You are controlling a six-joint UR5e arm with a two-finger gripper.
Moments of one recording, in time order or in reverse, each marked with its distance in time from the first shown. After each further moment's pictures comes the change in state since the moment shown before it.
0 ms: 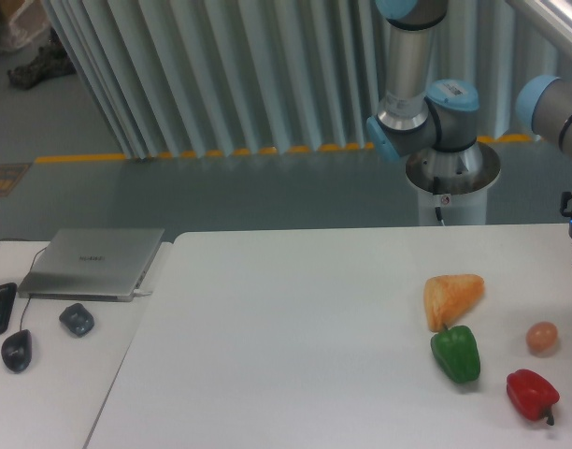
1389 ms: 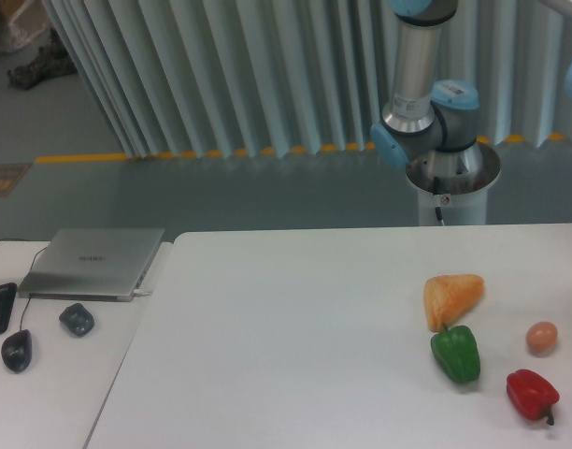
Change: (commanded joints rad) arm 0.178 -0.049 0.070 0.101 0.207 0.489
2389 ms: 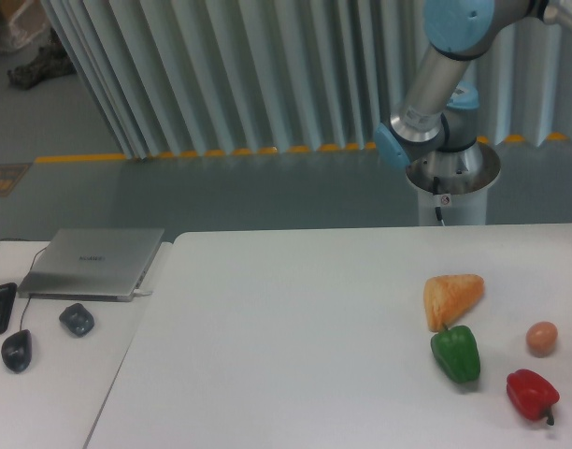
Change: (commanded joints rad) arm 0.040 -0.209 0.058 0.239 0.071 0.221
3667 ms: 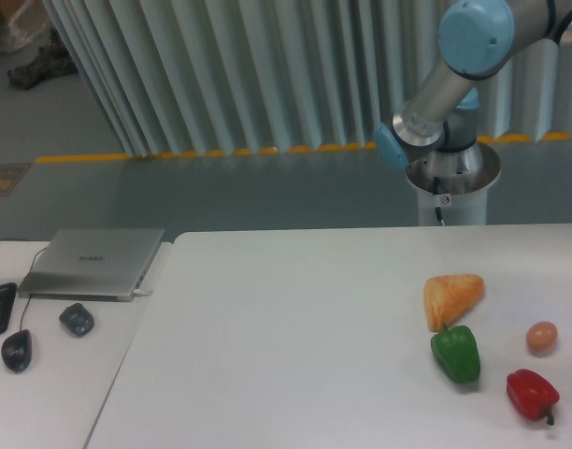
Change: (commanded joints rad) arm -0.012 -0.074 0.022 0.064 -0.005 -0.058
